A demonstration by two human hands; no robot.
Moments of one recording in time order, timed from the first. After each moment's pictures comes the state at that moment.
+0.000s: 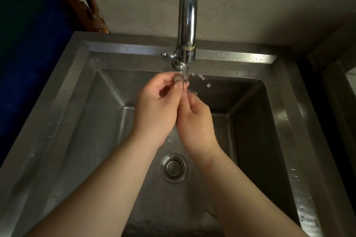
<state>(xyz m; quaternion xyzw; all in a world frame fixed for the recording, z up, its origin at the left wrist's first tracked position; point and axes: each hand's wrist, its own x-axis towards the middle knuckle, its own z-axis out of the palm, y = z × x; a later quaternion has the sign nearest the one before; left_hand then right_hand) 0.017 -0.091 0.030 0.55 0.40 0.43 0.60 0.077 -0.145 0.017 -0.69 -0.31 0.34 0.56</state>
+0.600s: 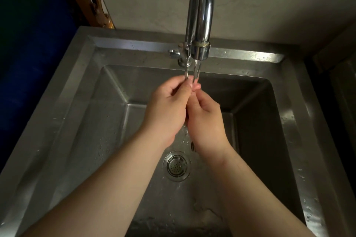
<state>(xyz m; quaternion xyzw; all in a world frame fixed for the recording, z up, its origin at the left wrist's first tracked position) 0.015 -0.093 0.026 0.51 0.40 0.37 0.67 0.079 -0.144 0.007 -0.61 -0.30 0.40 0.62</state>
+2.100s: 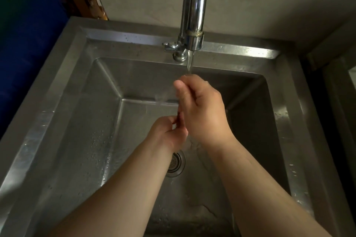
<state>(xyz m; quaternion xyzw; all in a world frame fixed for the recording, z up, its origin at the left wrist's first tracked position) 0.022 -0.105 -0.046 -0.01 0.55 0.19 0.81 0.093 -0.150 0.028 -0.70 -0.50 0.19 0.47</state>
